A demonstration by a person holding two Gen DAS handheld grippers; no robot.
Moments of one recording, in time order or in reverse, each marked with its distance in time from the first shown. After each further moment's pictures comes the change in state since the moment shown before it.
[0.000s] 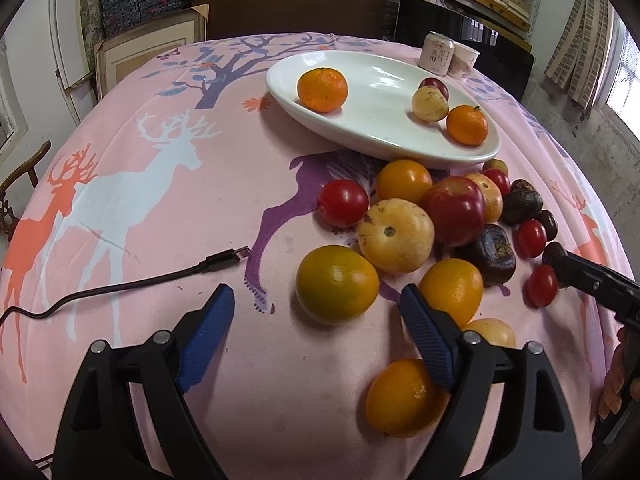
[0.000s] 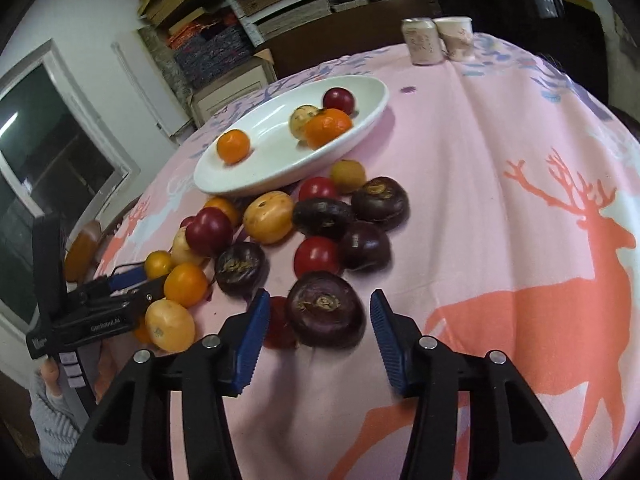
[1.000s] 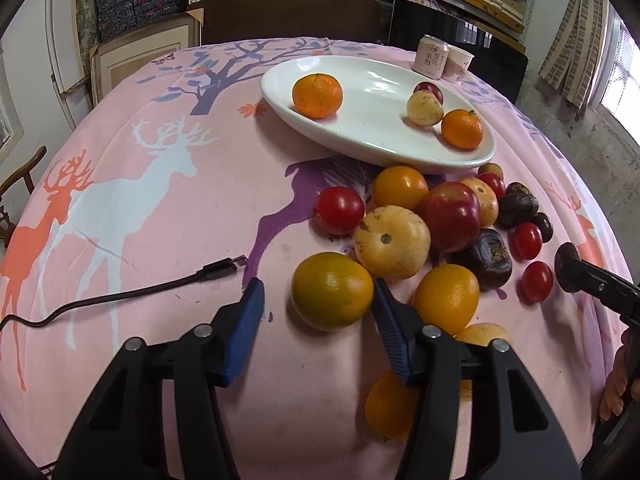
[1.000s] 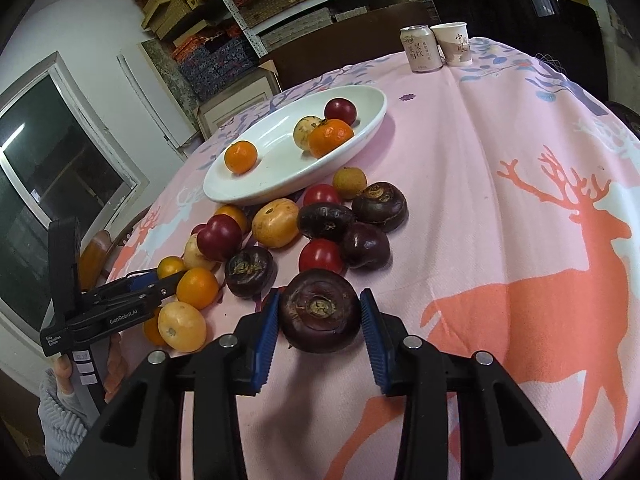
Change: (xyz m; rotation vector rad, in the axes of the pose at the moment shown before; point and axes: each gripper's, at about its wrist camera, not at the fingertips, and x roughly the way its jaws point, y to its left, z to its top) left arm -0.002 -0.001 0.001 0.012 -0.020 -0.021; right arm -0.015 -0.002 -0.007 -0.013 -0.040 0.038
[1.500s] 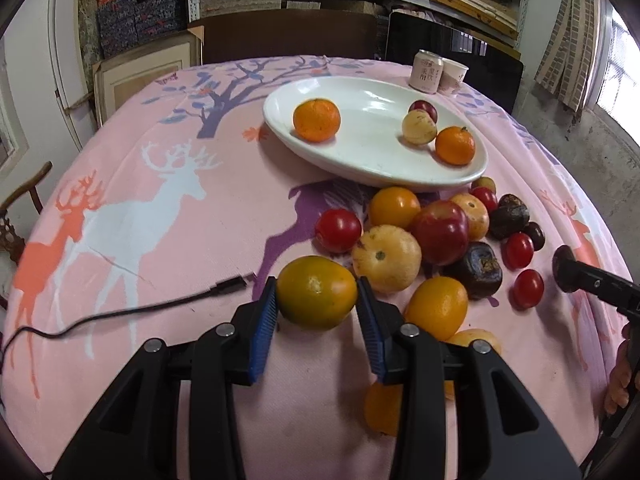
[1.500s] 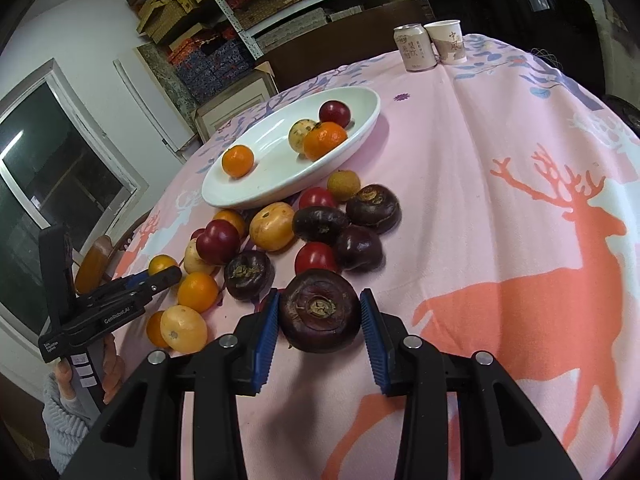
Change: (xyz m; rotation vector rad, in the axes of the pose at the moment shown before) left arm -0.018 -0.002 0.006 0.028 -0.061 0.026; right arm -0.007 -0.004 0.005 0.023 -0.002 -0.004
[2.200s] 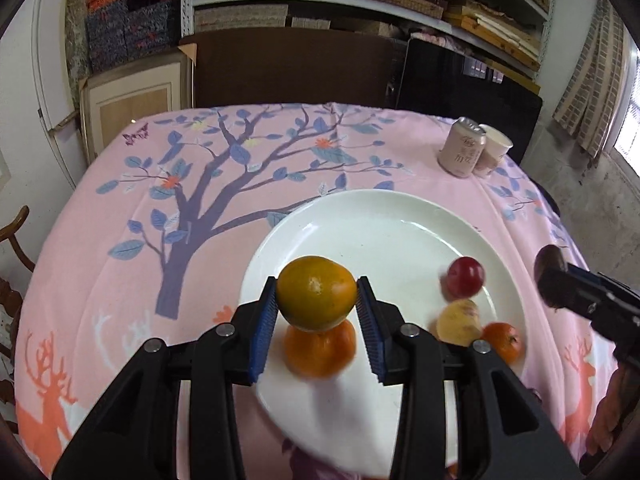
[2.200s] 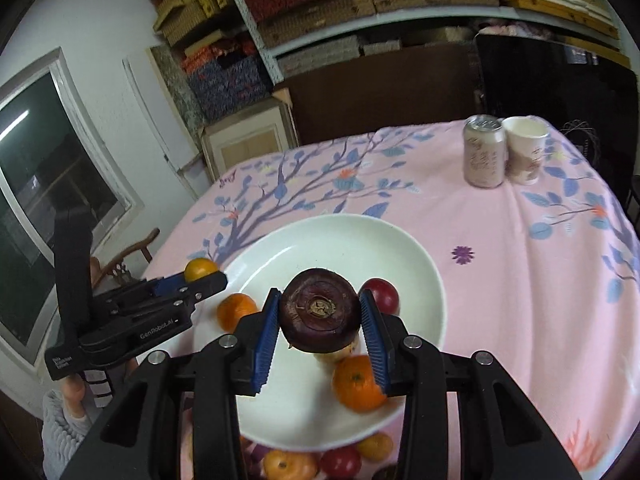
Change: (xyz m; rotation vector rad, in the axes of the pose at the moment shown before) left arm 0.094 0.011 0.183 -0.053 -0.020 -0.016; right arm 0.086 0.041 0.190 -0.139 -0.042 -0.005
